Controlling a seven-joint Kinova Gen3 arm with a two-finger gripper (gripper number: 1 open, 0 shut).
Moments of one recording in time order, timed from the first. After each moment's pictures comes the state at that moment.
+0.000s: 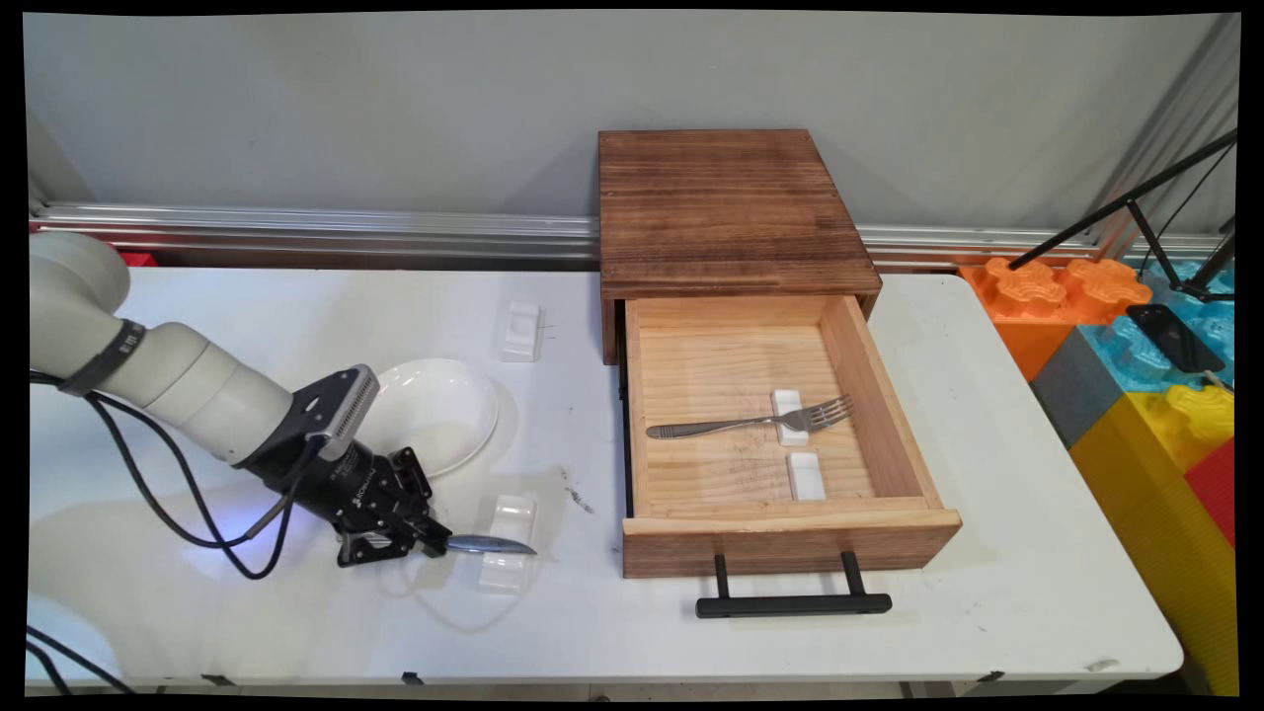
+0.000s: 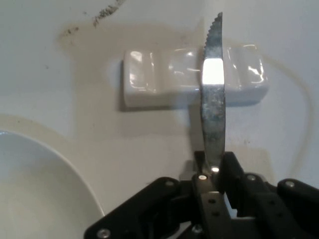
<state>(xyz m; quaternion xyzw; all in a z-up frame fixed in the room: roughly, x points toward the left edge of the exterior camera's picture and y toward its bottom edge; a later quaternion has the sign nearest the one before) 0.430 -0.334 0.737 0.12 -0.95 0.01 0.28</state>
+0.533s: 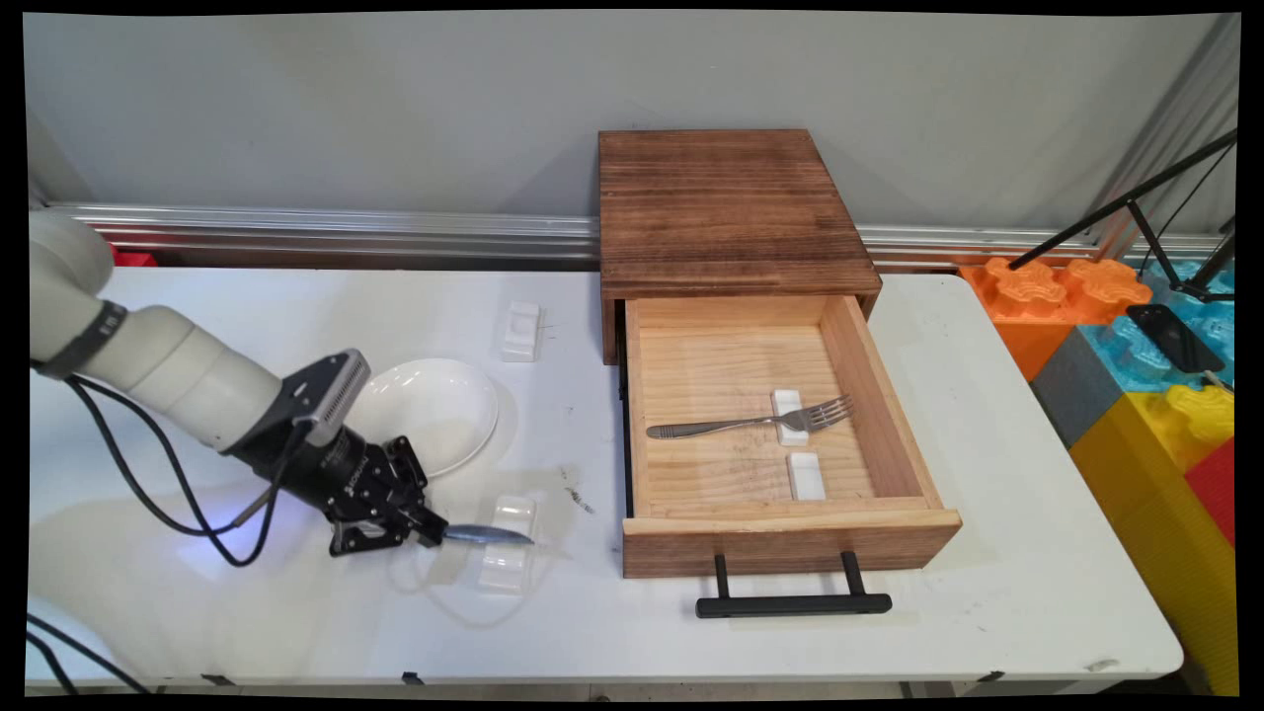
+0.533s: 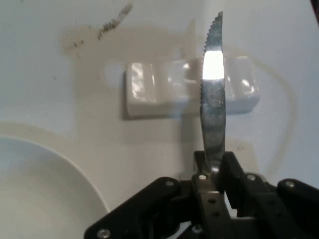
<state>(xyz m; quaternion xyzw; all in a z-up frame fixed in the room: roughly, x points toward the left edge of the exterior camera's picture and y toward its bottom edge) 0.432 -0.334 0.756 0.12 -0.95 0.02 0.29</state>
